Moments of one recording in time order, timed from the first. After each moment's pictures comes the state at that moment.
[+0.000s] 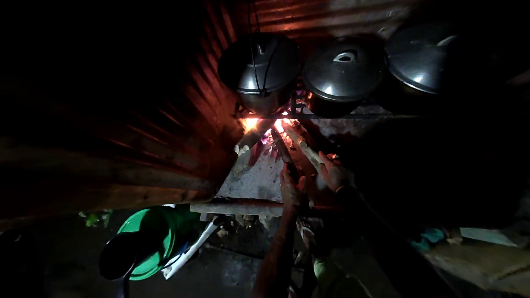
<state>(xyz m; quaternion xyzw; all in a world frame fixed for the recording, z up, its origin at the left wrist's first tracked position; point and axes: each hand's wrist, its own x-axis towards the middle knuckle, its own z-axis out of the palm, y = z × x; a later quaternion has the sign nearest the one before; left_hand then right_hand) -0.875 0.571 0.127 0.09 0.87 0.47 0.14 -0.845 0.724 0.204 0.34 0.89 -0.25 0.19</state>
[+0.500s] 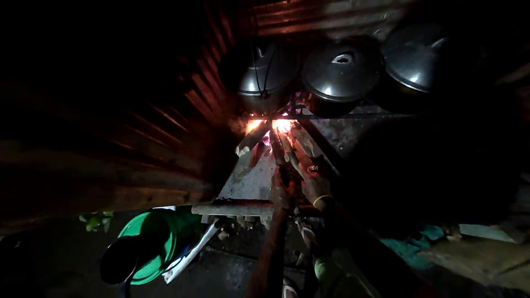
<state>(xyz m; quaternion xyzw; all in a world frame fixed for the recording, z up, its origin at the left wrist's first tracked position) -0.887 0.534 0.144 0.08 0.88 0.44 0.16 -0.852 0.654 0.184 0.28 0.90 -0.24 0.24</state>
